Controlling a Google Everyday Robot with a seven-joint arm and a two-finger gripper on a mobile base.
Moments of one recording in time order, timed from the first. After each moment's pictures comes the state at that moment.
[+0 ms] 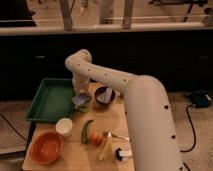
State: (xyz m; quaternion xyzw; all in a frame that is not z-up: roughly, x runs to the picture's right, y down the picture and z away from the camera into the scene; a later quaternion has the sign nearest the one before) arm -0.129 0.035 0.858 -0.24 -0.24 -0.59 0.73
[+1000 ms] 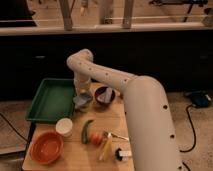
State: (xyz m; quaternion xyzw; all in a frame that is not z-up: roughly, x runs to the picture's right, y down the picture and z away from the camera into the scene) arm -0.123 0.036 0.861 -0.24 -0.25 -0.59 0.73
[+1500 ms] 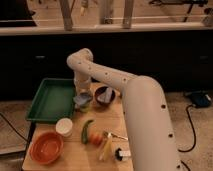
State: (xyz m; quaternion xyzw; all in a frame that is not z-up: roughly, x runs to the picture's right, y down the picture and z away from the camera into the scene) arm -0.122 0.034 0.862 -0.25 -0.25 -0.59 0.72
